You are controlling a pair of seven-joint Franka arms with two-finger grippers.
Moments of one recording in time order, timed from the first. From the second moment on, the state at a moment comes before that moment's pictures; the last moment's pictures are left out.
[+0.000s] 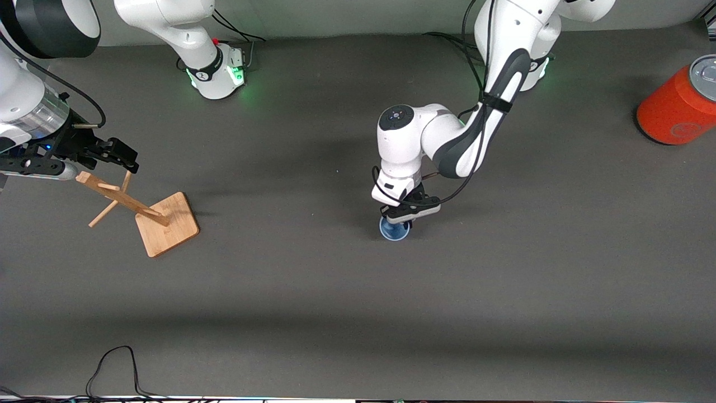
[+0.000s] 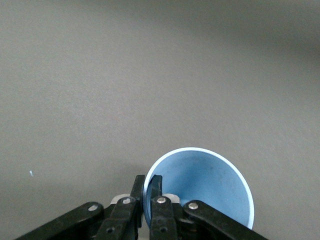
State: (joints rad) left arm -0.60 0.53 -0.11 -1.82 0.67 2.47 -1.51; right arm 0.10 -0.16 -0.05 -1.93 -0.04 1.81 0.19
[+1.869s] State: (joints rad) left arm -0.26 0.34 -0.14 -1.42 0.18 1.77 -0.67; right arm 0.10 -0.09 0.10 -1.83 -0.04 1.76 0.35
